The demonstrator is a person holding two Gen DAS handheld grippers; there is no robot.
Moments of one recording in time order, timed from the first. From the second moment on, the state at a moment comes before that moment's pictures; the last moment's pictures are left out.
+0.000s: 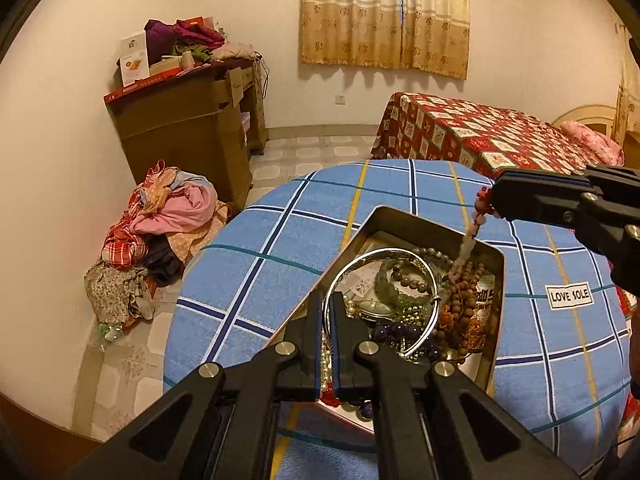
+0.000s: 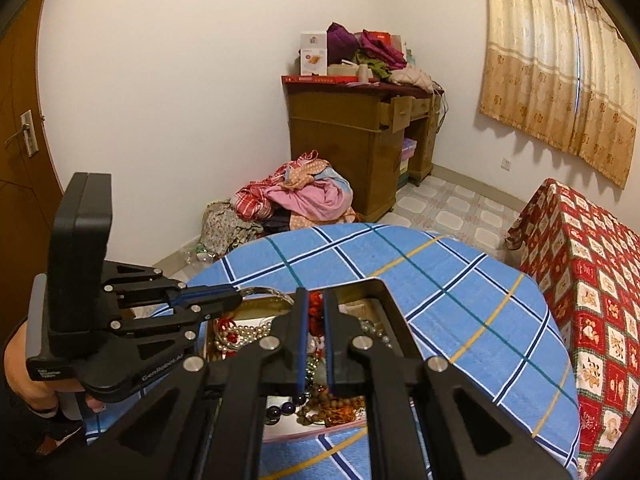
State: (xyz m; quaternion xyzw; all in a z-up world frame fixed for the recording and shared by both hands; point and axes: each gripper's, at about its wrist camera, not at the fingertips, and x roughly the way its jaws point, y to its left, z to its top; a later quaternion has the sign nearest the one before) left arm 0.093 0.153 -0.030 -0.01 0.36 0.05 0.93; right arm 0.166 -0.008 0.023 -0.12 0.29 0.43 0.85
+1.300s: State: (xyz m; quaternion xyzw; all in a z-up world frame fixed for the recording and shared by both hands) left arm 0.048 0.130 -0.037 -0.02 0.34 0.11 0.93; right arm 0.145 -0.048 -0.008 -0.06 0.31 0.38 0.87
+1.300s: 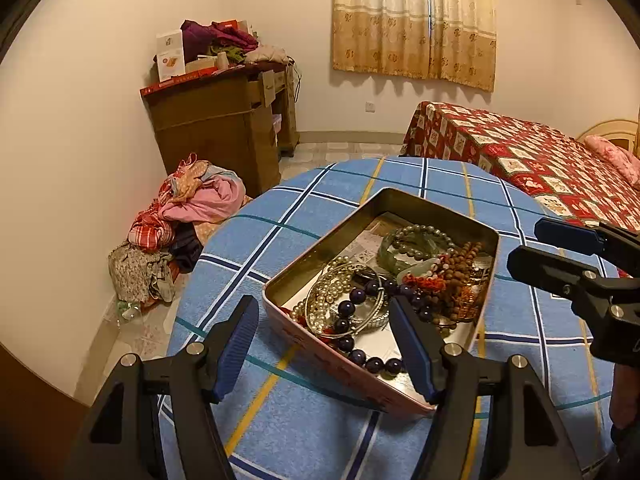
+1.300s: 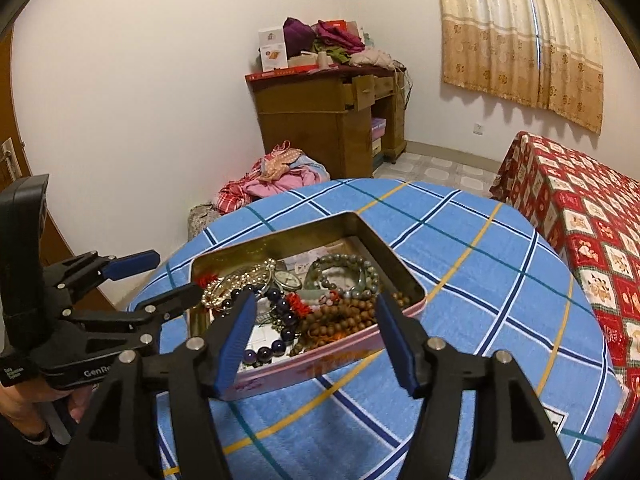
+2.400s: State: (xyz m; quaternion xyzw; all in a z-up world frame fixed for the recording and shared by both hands) left arm 0.040 0.122 -0.030 -0.03 0.33 0.10 0.94; right arm 0.137 -0.064 -0.008 -0.05 0.31 0.37 0.87
